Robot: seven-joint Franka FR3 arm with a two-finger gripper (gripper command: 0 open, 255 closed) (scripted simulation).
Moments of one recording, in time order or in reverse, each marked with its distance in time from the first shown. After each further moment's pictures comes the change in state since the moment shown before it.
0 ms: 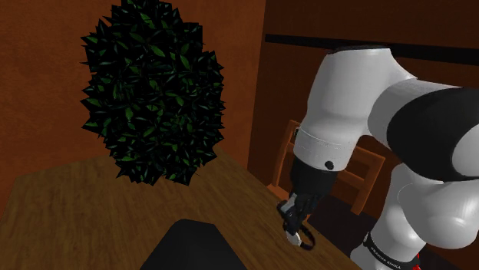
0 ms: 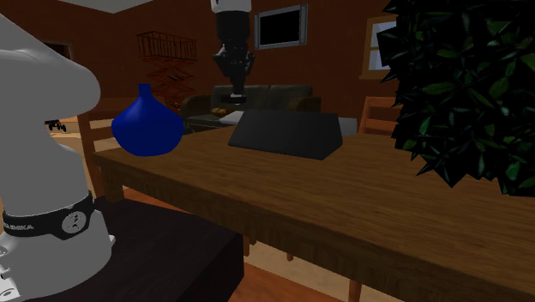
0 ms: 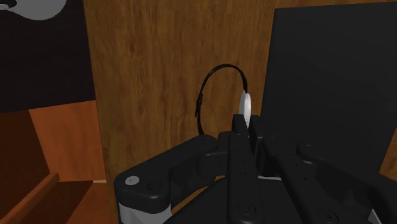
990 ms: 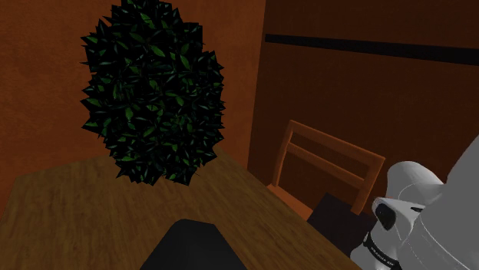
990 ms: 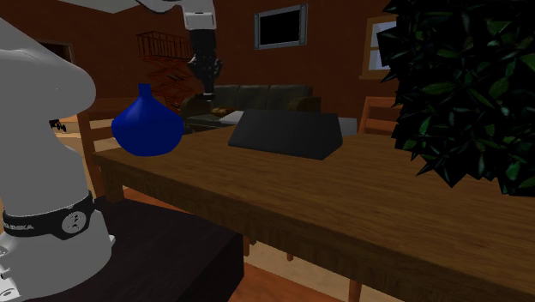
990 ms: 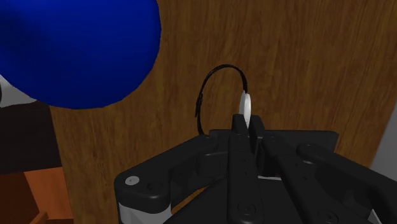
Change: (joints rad) arm 0.119 -0.021 0.305 0.125 0.155 -0.022 0.365
